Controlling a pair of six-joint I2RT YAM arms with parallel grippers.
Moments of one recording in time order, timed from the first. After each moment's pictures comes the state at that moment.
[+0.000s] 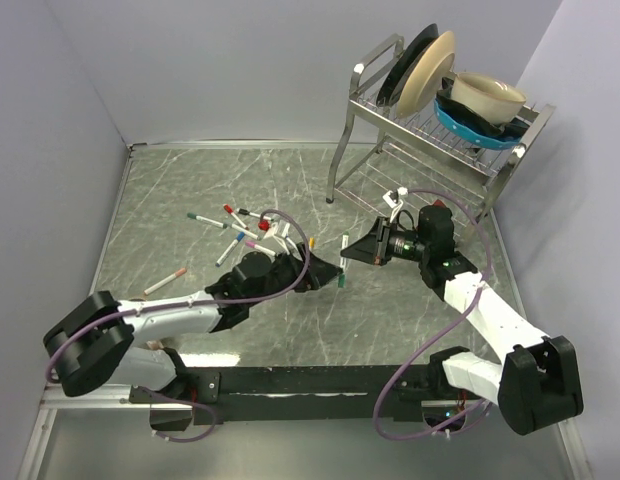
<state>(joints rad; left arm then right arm) -0.93 1.31 0.55 0.63 0.03 -0.99 0.27 1.10 0.64 0.11 -0.85 0.62</state>
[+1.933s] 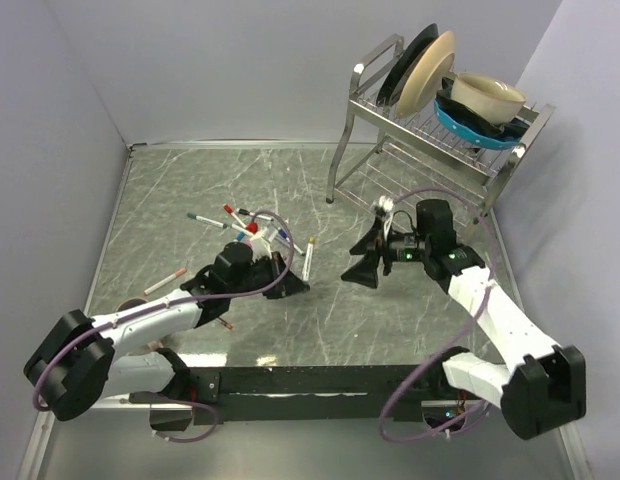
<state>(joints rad) -0.74 1.18 0.51 0.28 0.34 -0.87 0.28 1.09 0.78 -0.24 -1.01 -0.06</state>
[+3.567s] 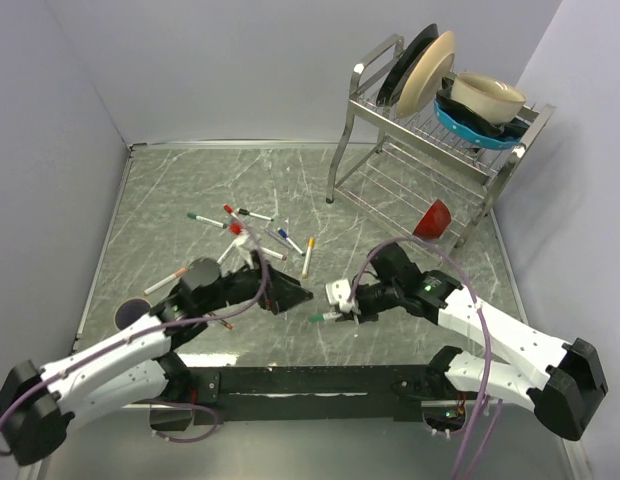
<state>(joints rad) -0.79 0.84 0.44 0.33 0.39 -0.80 0.75 1.00 0.69 -0.55 -0.69 -0.85</state>
